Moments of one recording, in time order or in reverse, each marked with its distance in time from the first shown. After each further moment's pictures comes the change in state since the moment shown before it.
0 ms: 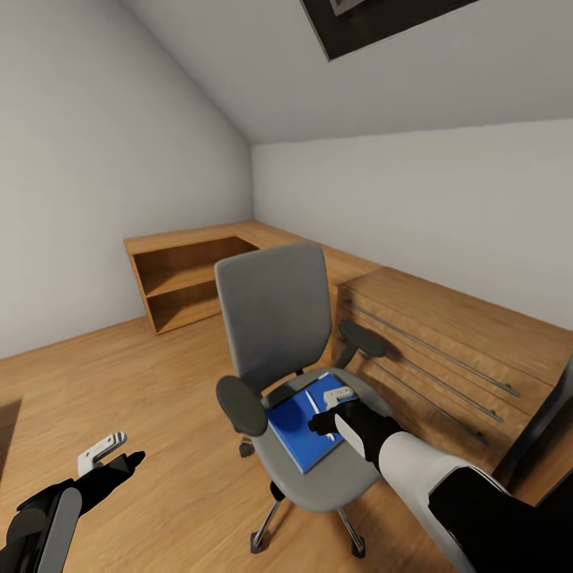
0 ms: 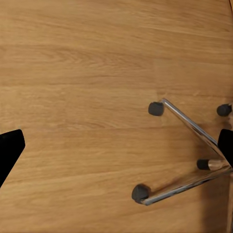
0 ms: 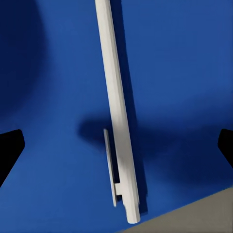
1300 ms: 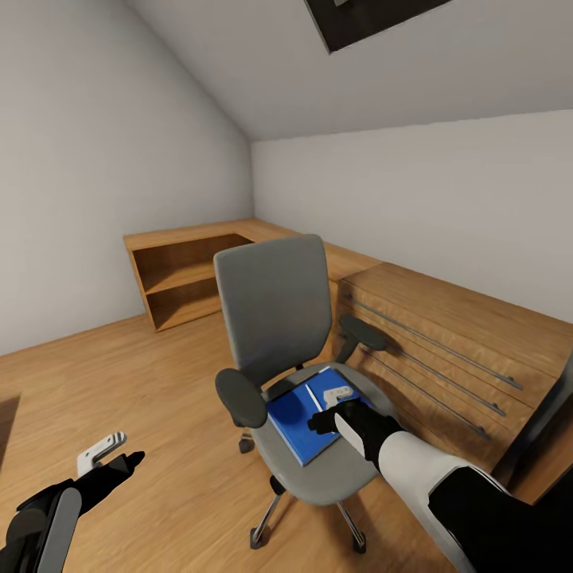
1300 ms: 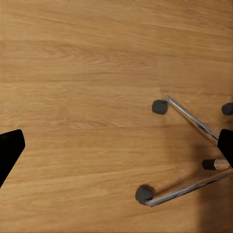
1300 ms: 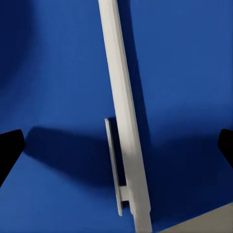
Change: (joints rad) left arm 0.000 0.000 0.002 0.000 -0.001 -0.002 0.000; right arm -0.001 0.000 -0.006 -0.004 -0.003 0.001 -0.001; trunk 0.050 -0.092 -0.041
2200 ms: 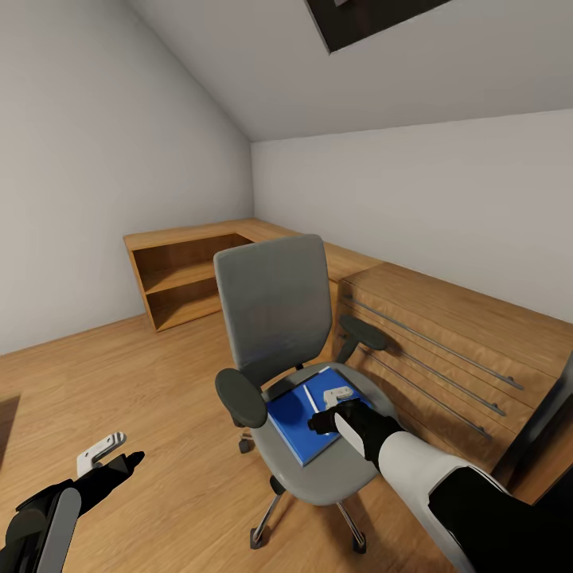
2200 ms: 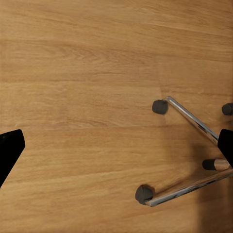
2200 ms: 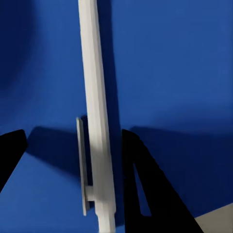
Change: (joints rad) left arm 0.000 0.000 0.002 0.000 0.000 0.002 0.000; right arm 0.000 -0.001 -0.001 0.001 -0.008 0.000 0.003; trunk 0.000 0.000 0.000
